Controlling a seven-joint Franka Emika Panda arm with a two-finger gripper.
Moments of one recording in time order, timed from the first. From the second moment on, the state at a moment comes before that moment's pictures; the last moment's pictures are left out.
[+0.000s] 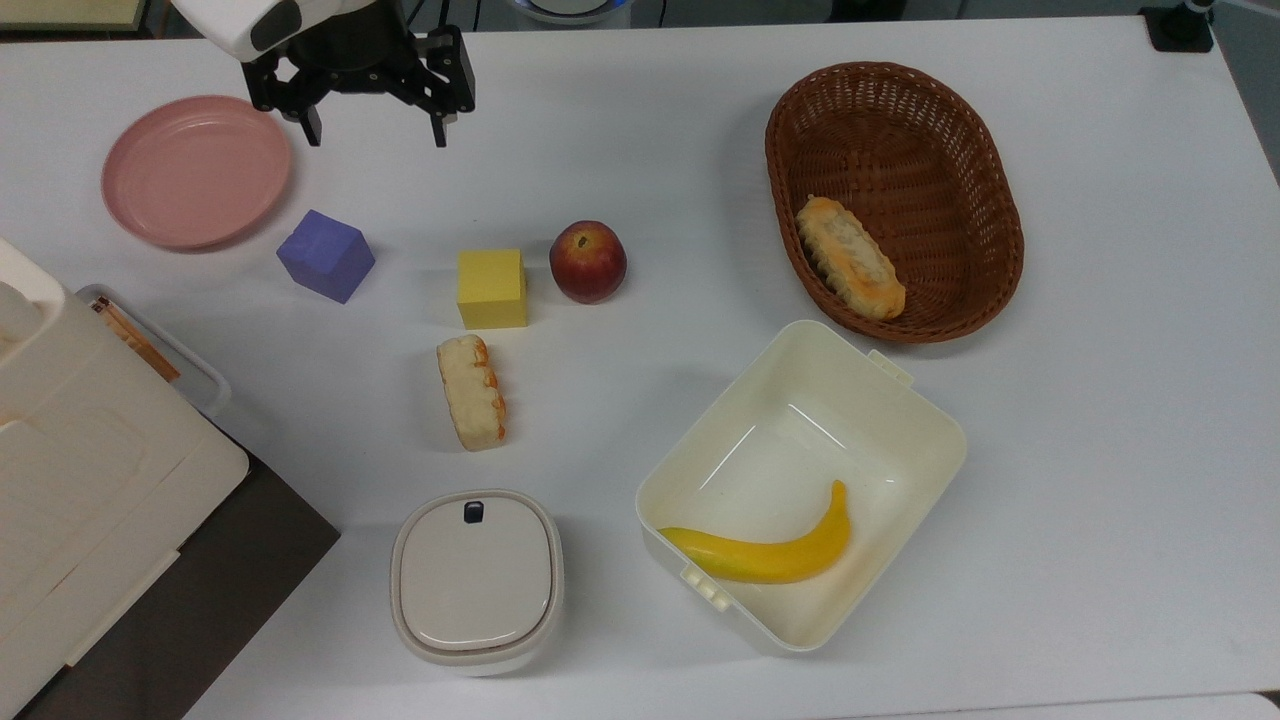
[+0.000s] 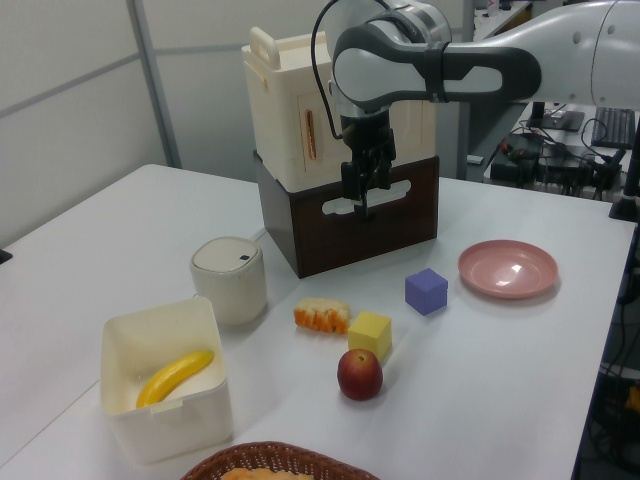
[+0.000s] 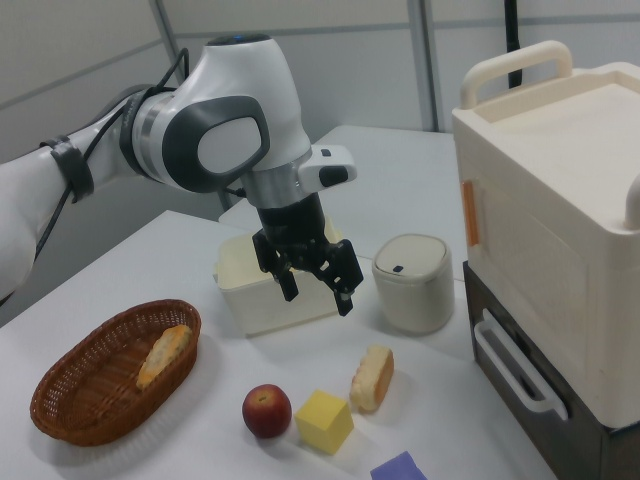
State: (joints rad) arm -0.15 0.24 0.02 -1.38 -0.08 1.61 -0.18
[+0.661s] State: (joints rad) arm -0.14 0.24 0.02 -1.38 -0.08 1.61 -0.19
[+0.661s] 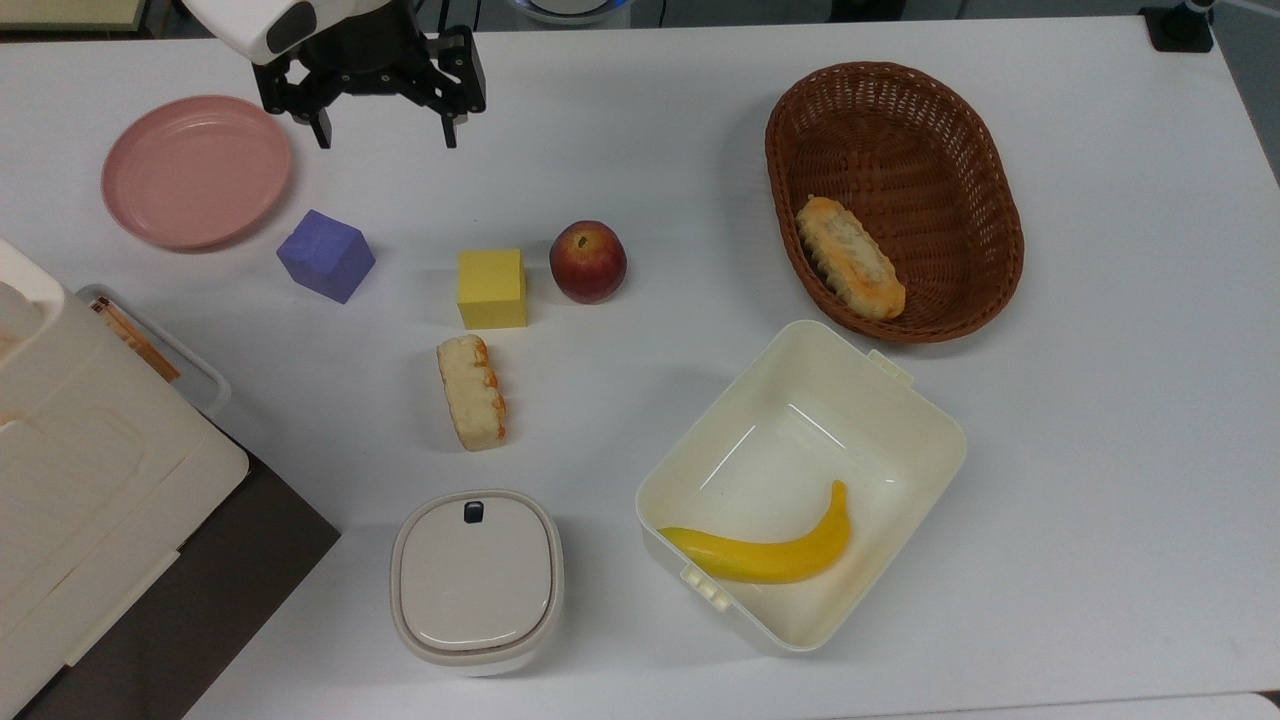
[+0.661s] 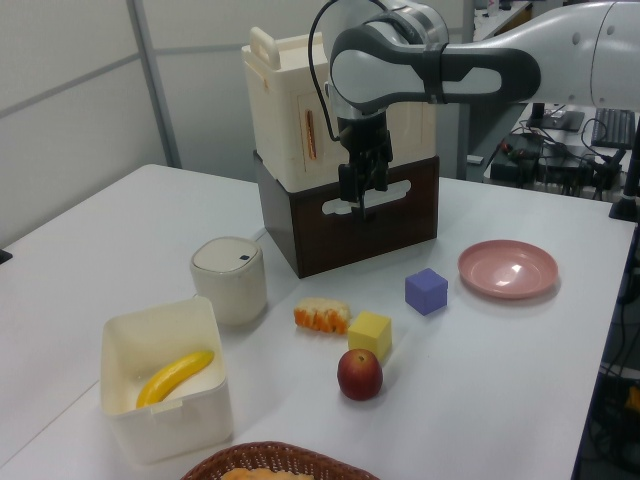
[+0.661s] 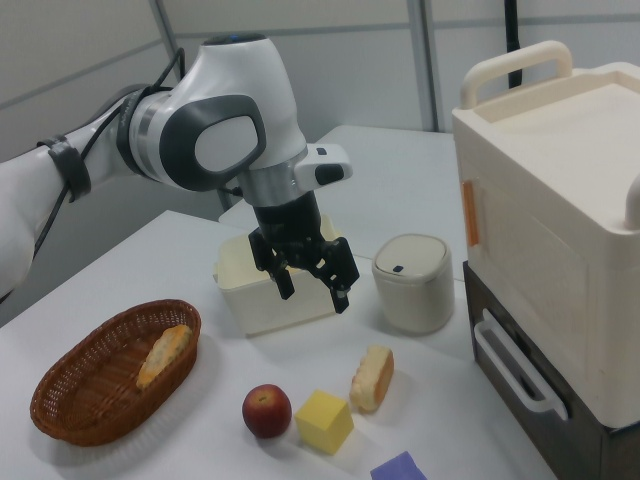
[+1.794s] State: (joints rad) arm -0.13 0.33 0.03 -1.41 -0.08 1.61 -0.19
